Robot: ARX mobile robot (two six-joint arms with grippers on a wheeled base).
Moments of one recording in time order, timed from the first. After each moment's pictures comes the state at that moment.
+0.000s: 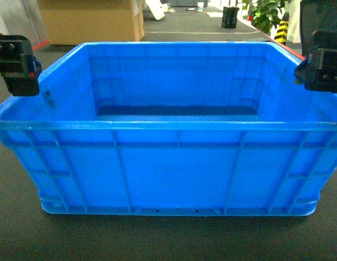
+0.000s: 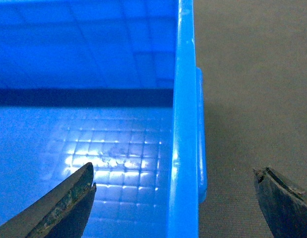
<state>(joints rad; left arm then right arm) -0.08 1.52 0.70 0.54 -0.11 0.00 0.11 1.60 0.85 0.33 0.00 0.12</state>
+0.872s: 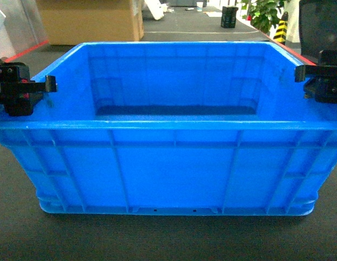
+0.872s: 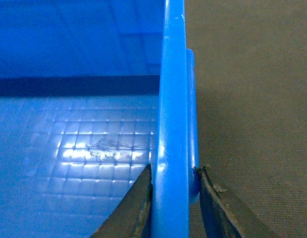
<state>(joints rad) -0.08 1.60 0.79 0.36 -0.04 -0.04 0.13 1.67 0.92 0.26 0.02 0.13</state>
